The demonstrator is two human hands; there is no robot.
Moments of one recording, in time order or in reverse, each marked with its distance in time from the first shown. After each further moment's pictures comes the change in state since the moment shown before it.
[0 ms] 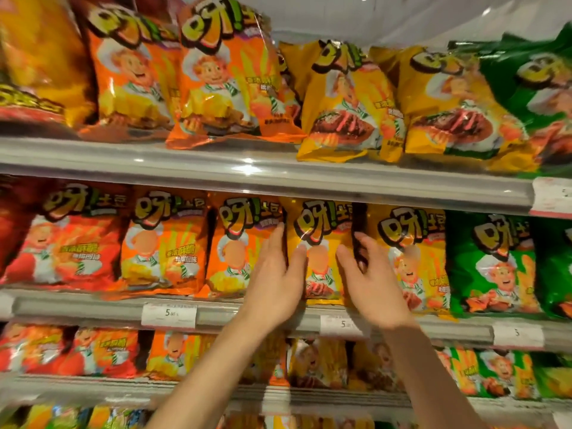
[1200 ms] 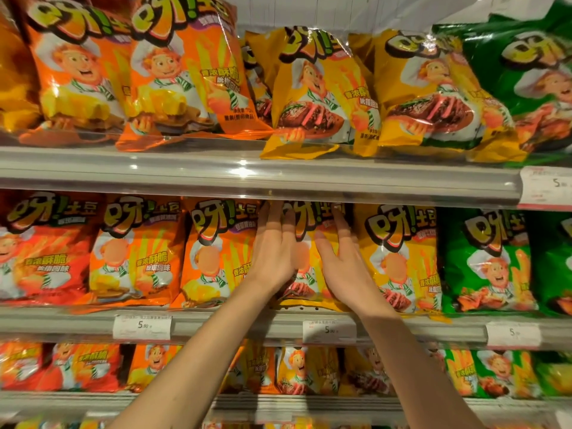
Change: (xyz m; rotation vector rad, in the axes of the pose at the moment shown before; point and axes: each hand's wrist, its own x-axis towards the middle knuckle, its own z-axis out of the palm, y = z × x) left_hand 0.064 0.006 0.042 -0.021 0.102 0.007; right_hand 0.032 -0.001 0.005 0.069 -0.107 0.024
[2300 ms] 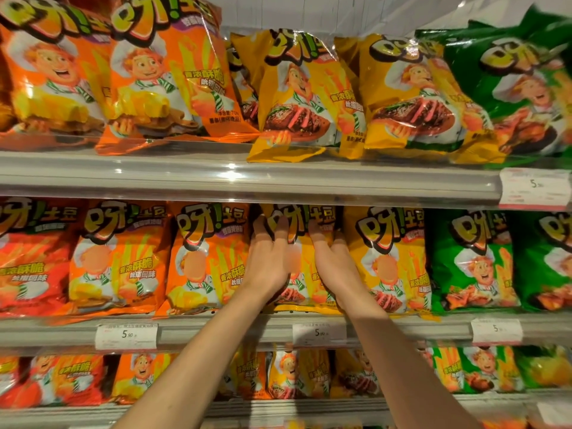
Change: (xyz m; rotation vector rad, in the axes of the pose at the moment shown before) left_hand 0.001 -0.015 0.016 -0.037 -0.107 -0.202; right_hand 0.016 -0.004 0.000 0.140 0.054 0.268
